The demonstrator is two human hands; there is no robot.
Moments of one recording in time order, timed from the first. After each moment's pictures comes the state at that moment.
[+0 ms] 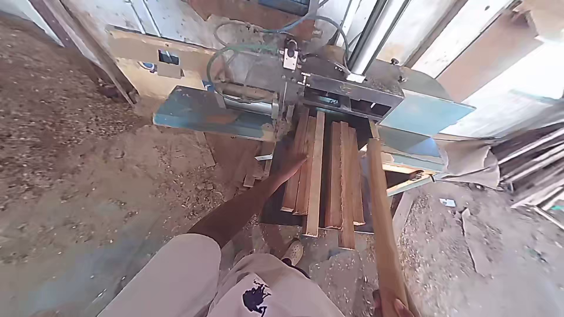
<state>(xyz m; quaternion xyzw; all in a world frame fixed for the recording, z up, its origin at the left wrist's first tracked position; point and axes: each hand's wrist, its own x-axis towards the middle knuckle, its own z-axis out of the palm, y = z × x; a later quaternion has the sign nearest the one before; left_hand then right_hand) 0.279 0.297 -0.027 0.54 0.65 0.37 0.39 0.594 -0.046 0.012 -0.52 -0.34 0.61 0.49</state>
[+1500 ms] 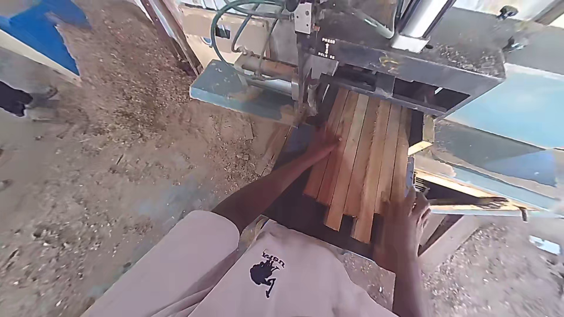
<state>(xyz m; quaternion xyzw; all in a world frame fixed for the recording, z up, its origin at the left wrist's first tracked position) 0.332 0.362 -0.048 0.52 0.67 0.38 0.36 0.609 0.235 -0.022 -0.70 -0.66 0.14 0.22</state>
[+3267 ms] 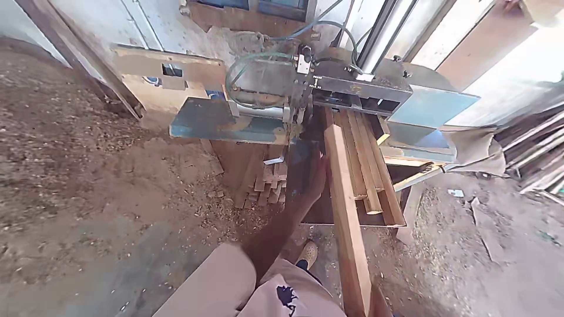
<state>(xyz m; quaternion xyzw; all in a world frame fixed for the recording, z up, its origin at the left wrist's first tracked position) 0.316 0.246 -0.025 0.43 0.45 0.56 0.54 0.429 -0.064 0.052 -0.71 -0.42 0.42 0.37</state>
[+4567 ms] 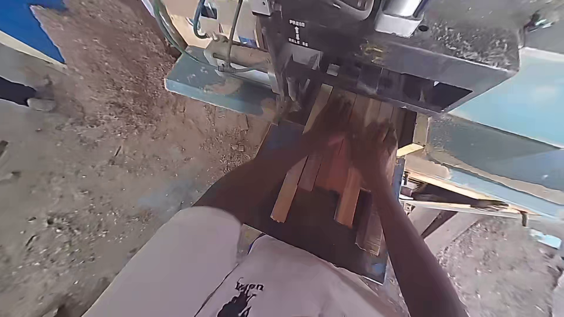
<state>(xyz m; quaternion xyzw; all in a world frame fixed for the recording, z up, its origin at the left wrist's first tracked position) 0.381 0.444 -0.037 0.79 0.59 0.14 0.07 0.551 0.408 -0.031 -0.65 -0.75 0.08 0.09</state>
